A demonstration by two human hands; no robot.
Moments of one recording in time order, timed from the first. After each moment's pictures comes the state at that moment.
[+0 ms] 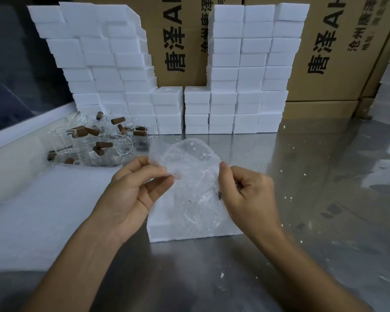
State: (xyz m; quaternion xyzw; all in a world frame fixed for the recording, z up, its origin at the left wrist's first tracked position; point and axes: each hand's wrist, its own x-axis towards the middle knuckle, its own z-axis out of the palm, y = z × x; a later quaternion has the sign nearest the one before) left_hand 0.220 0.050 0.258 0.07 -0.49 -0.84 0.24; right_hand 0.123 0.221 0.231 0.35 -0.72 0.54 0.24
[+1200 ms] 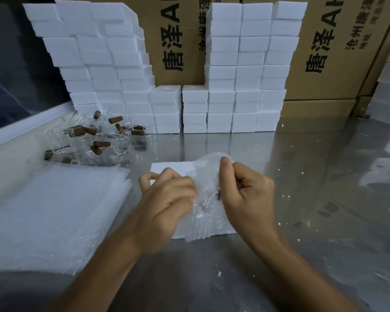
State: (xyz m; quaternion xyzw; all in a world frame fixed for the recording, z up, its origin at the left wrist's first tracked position) left_hand 0.223 0.083 0.247 -0.07 -0.92 -0.30 0.24; right_hand 0.127 0.218 0.230 0.34 -0.69 0.57 0.29
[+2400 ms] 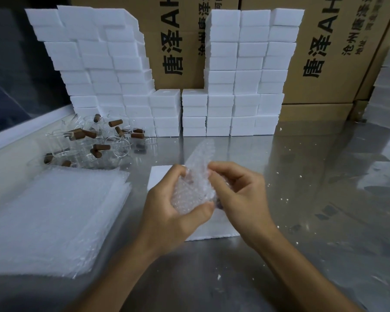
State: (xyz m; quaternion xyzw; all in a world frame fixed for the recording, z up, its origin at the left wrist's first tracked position) left_hand 0.219 0.102 0.242 -0.02 -0.80 -0.49 0.34; right_hand 0.127 0.216 0.237 0.36 -0.58 0.73 0.04
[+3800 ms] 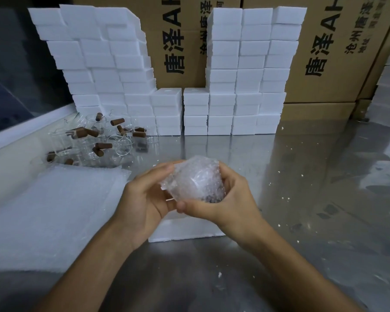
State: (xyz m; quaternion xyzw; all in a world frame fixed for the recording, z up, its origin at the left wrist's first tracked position) left_hand 0.220 0.071 0.254 0.05 -0.56 -0.81 0.18; right_hand 0.143 0.218 0.245 0.39 -0.57 0.71 -0.13
